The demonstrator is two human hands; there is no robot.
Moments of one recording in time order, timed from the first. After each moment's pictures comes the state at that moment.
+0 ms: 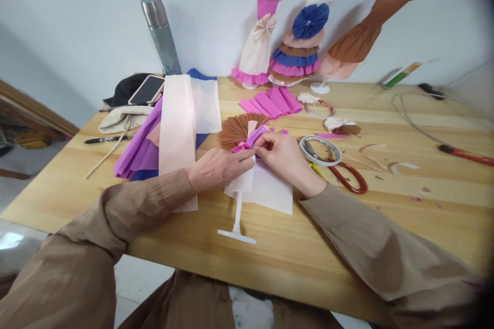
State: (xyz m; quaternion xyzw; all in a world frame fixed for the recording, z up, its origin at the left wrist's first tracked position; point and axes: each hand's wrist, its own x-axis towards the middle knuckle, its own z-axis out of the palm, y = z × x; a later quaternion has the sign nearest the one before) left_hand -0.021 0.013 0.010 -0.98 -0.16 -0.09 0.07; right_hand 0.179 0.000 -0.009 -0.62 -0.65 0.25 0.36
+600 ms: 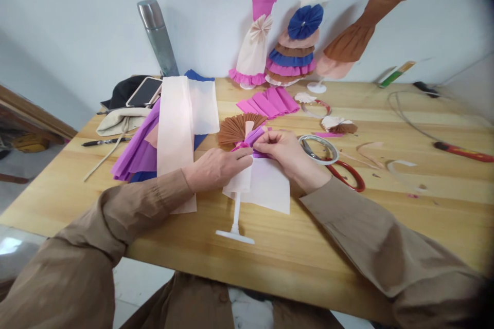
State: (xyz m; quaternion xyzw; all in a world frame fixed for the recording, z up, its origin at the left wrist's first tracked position) left_hand -0.018 0.014 0.011 -0.98 -0.18 -0.05 0.04; right_hand 0.185 0.009 -0.022 -0.58 -0.48 0.45 0.47
